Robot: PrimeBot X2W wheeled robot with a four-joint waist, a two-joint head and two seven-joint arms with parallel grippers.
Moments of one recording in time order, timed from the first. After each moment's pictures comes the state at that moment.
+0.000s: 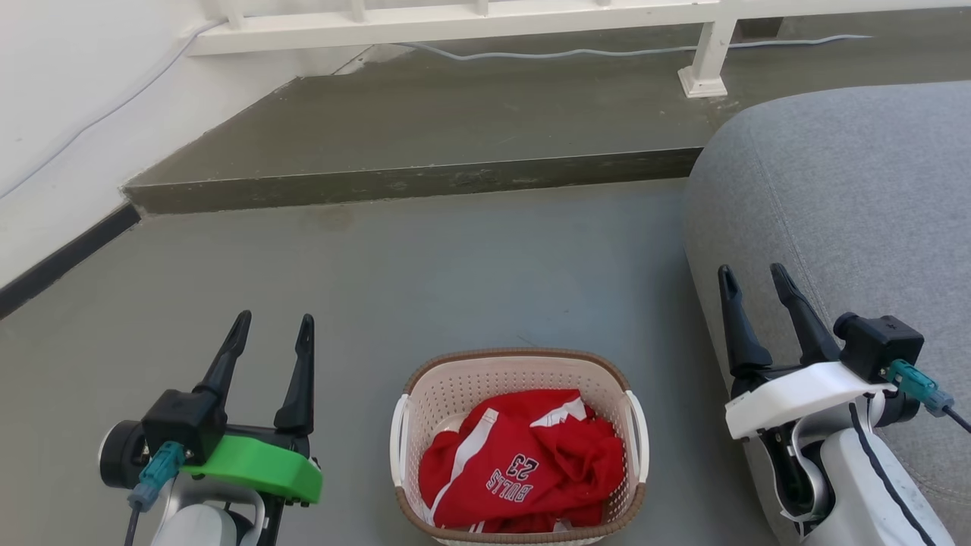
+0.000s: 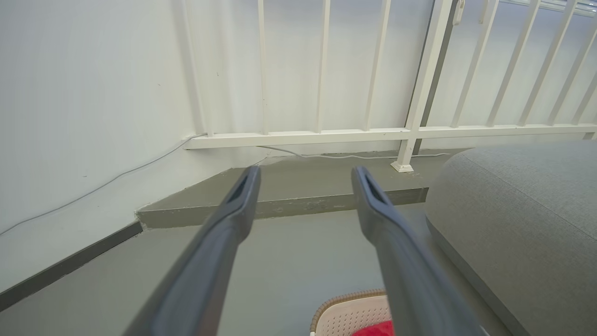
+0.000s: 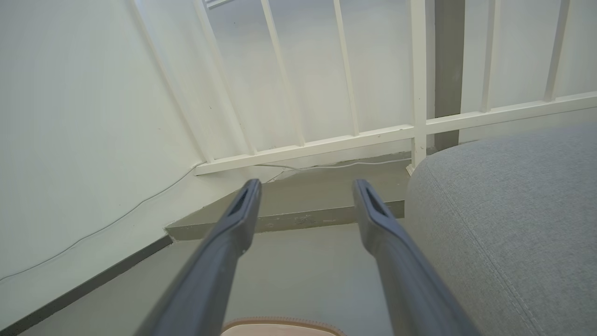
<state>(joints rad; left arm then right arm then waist) -0.07 0.06 -0.16 0.13 -0.24 -0.11 -0.25 -0.11 -0.09 0.17 0.23 0.34 0.04 -0.25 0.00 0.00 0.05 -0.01</state>
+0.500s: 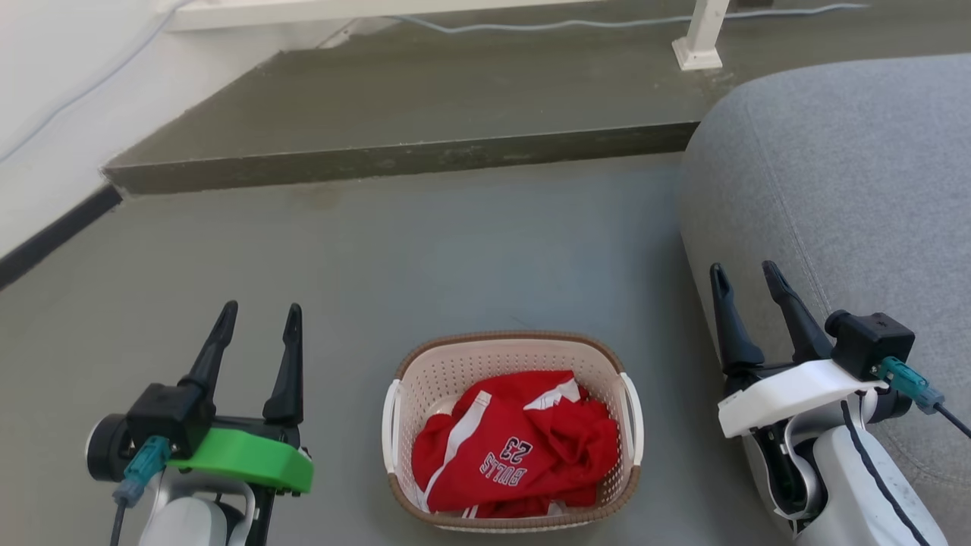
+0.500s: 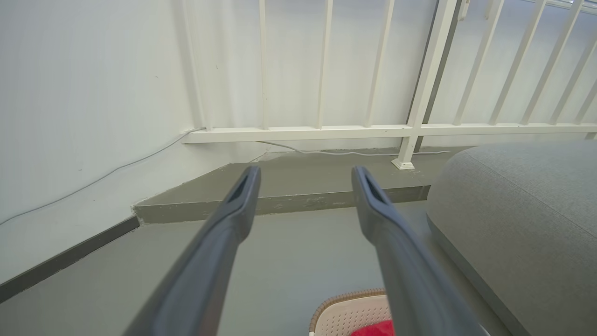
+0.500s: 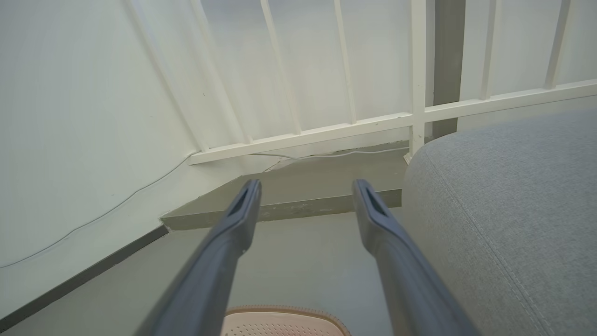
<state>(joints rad) -0.07 0.05 -0.13 0.12 -0.24 -0.11 -0.25 -0.12 -0.08 0.17 0.24 0.31 0.05 -0.25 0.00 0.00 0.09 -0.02</state>
